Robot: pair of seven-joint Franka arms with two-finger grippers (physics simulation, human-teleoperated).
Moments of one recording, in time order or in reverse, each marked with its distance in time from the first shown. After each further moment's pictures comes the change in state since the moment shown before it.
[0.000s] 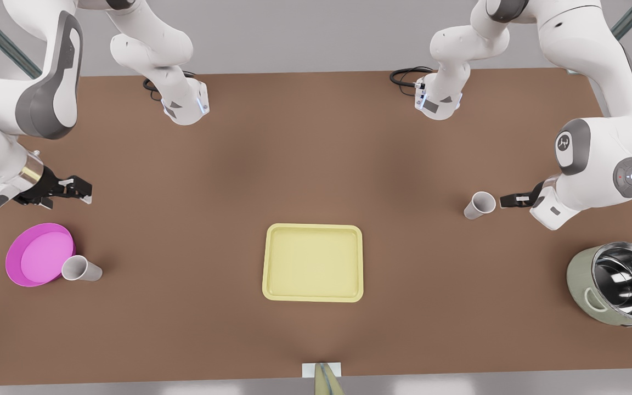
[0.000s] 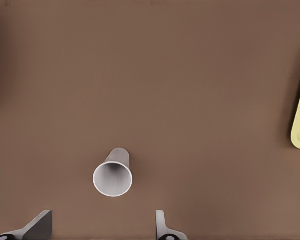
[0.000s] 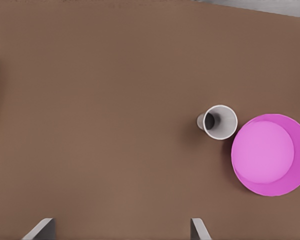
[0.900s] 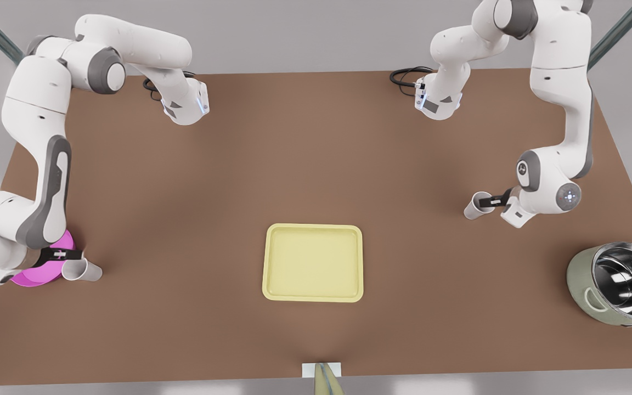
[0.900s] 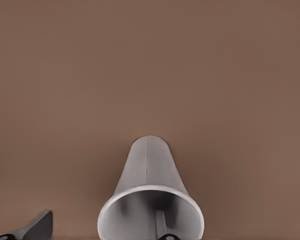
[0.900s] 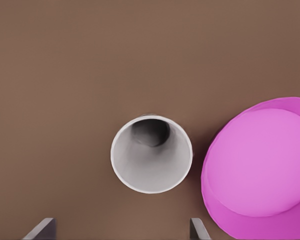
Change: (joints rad) left arm 0.057 0.069 0.090 -0.552 0.005 0.488 0.031; right arm -0.252 0.599 -0.001 0.260 0.053 0.166 -0.058
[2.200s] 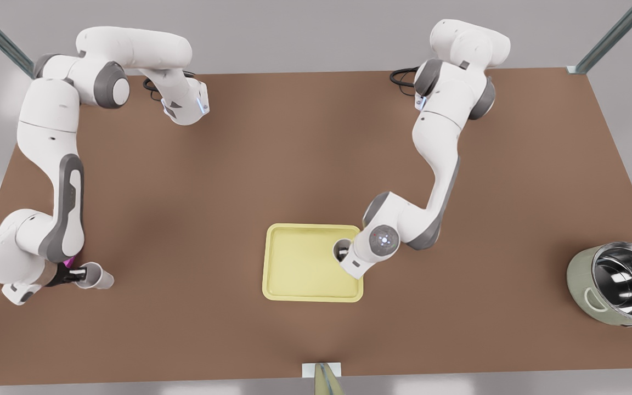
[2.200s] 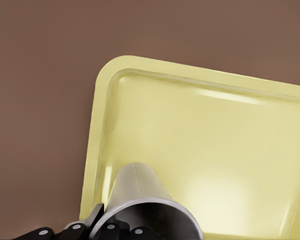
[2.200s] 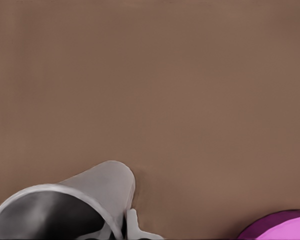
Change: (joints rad) left arm -0.604 0.677 -0.155 1.165 -0.034 -0.222 -0.670; right arm 0.014 0.097 0.073 0.034 0.075 0.189 -0.191
